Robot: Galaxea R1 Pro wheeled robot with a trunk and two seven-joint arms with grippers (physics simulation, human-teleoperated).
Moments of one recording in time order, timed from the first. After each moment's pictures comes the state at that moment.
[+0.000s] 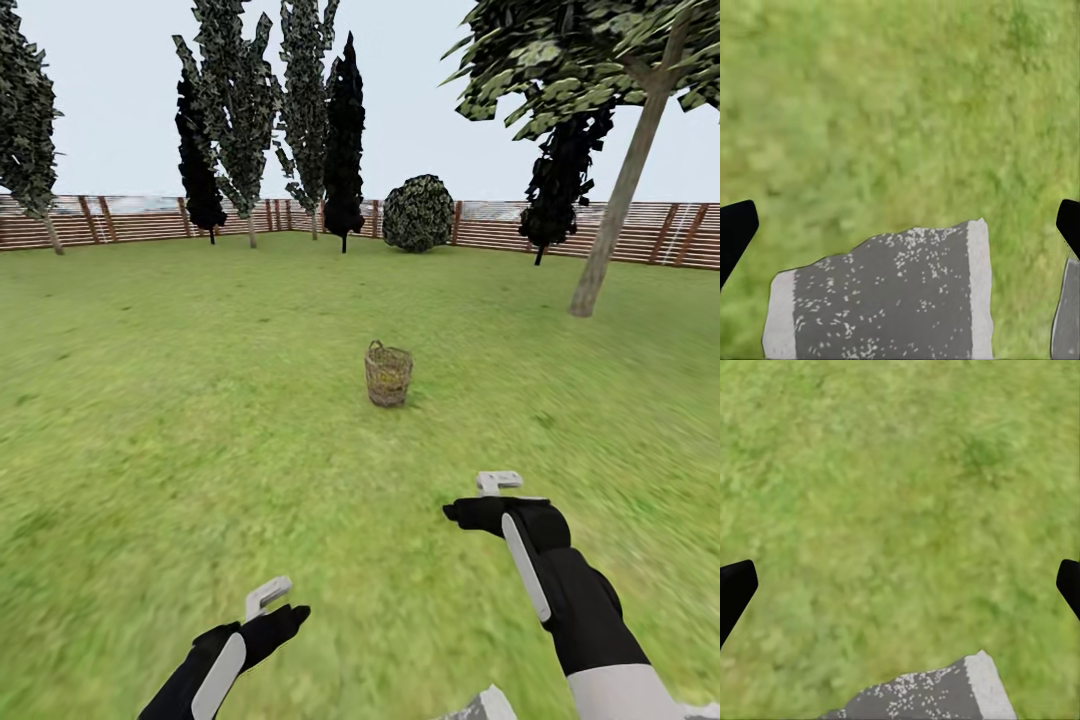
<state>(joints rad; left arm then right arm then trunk) -0.38 -0.05 -0.06 -0.72 0.55 0.42 0.02 -0.51 -0.02 0.04 -1.34 -0.06 0.95 0.03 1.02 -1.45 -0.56</state>
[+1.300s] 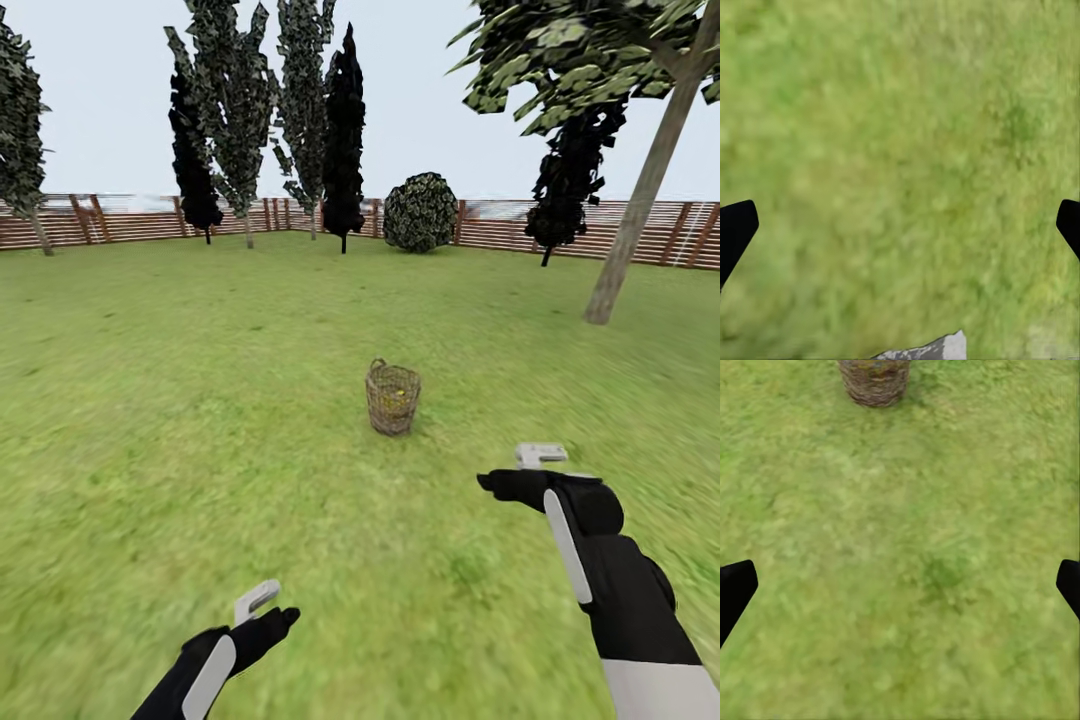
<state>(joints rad) -0.38 -0.04 -0.01 -0.69 0.56 0.42 0.02 -0.53 -0.09 -0.04 -1.52 -0.05 1.04 0.03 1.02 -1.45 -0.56</state>
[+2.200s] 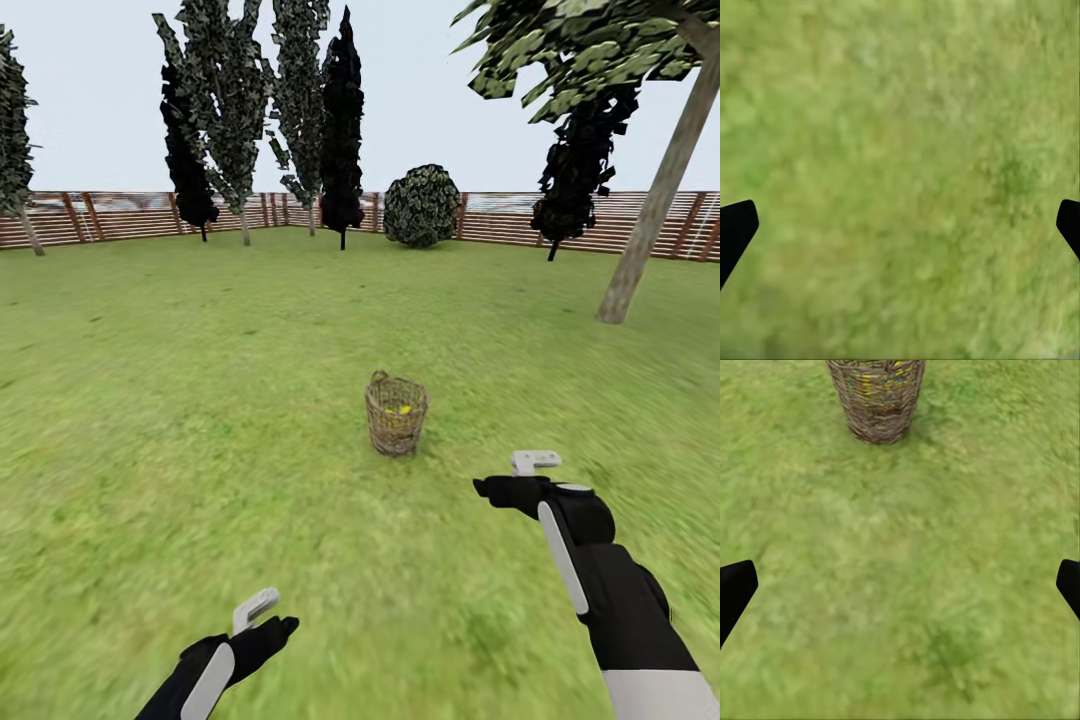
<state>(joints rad) -0.37 -0.04 -0.01 -0.67 0.56 0.42 0.02 -0.51 -0.10 -0.02 -1.46 -0.05 0.93 0.04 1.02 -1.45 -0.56</state>
